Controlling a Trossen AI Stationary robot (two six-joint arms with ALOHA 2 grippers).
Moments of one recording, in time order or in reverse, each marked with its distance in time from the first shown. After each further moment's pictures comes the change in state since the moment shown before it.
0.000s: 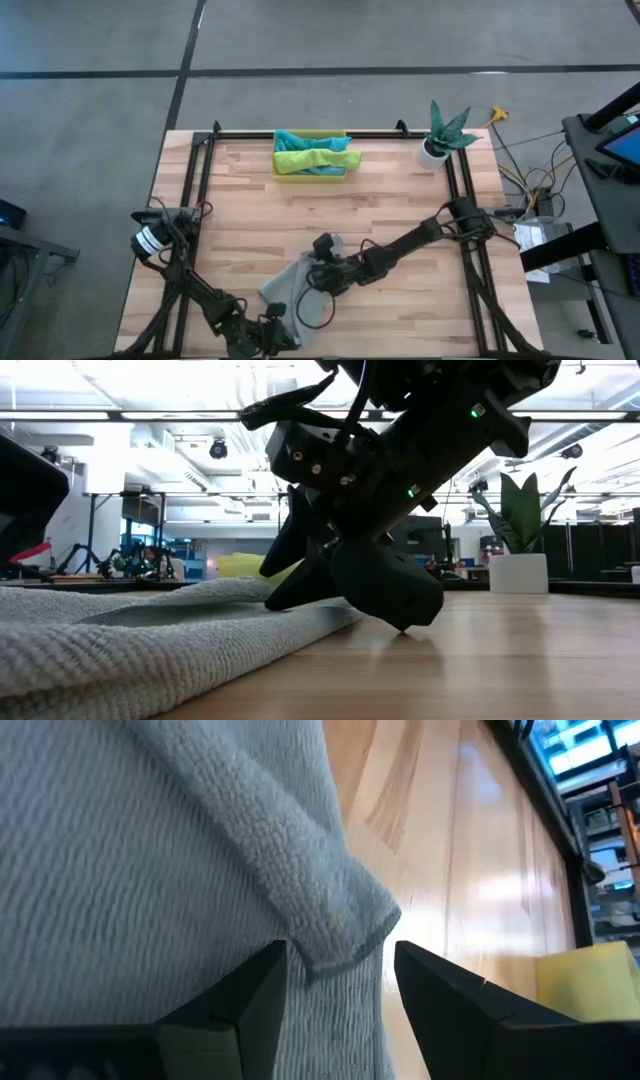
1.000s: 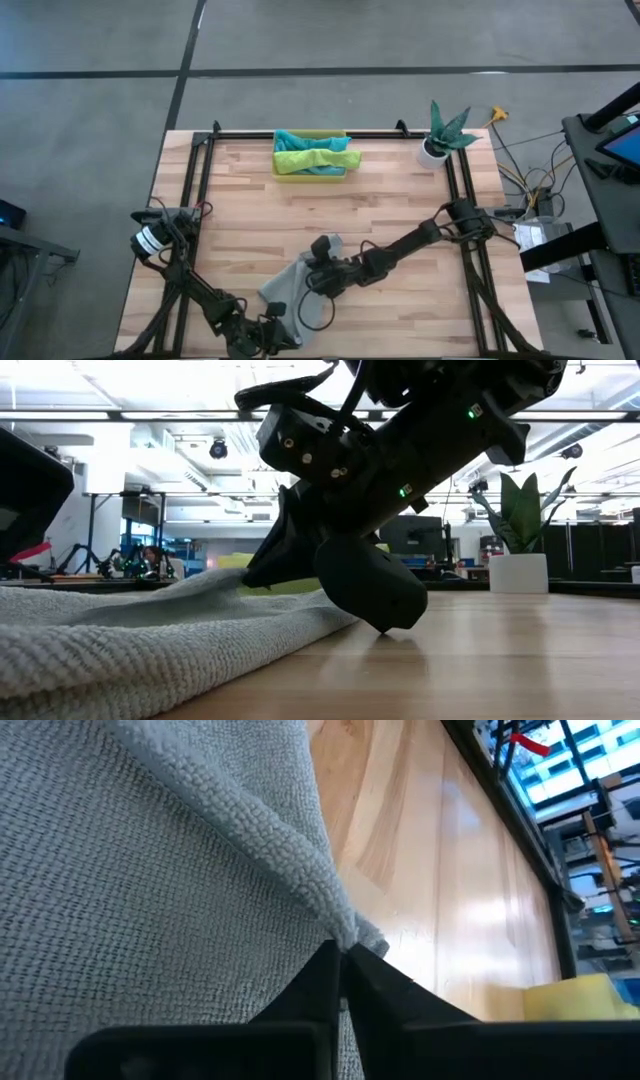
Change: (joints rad) left arm 0.001 0.000 -0.001 0.002 -0.007 0.017; right arm 0.005 0.024 -0.008 0.109 0.001 -0.061
